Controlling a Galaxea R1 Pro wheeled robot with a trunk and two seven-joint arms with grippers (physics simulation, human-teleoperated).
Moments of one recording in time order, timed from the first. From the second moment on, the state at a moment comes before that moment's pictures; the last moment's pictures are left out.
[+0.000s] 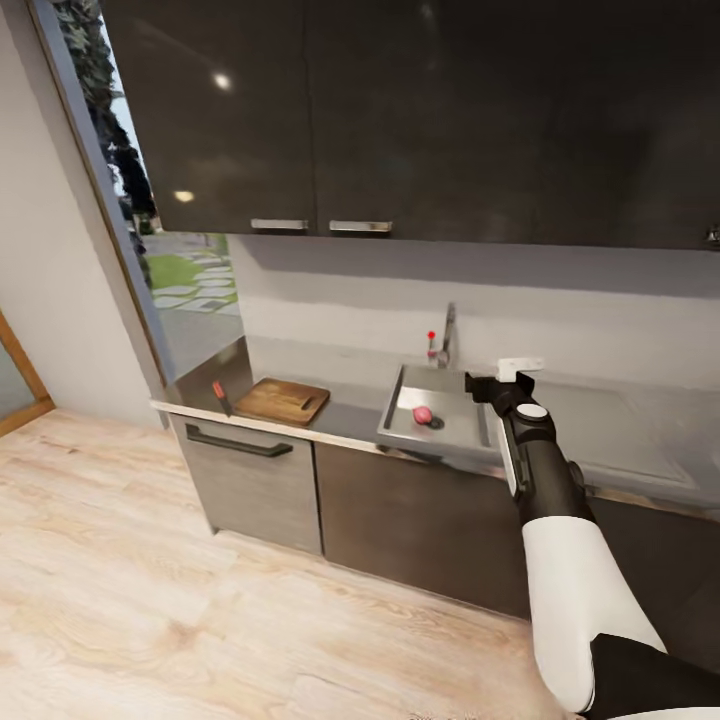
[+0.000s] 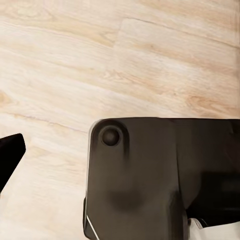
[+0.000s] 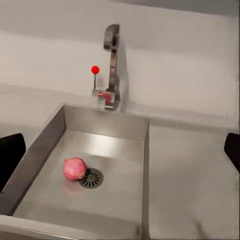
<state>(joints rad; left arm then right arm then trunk) 0.41 -0.02 0.00 -0.51 0.02 -0.64 0.00 -0.91 0.10 -0.24 -1.05 0.36 0.35 0.05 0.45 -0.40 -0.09</state>
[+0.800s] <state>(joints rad) 0.41 -0.02 0.00 -0.51 0.02 -0.64 0.00 -0.91 0.10 -0.24 -1.05 0.36 0.35 0.05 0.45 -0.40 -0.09</state>
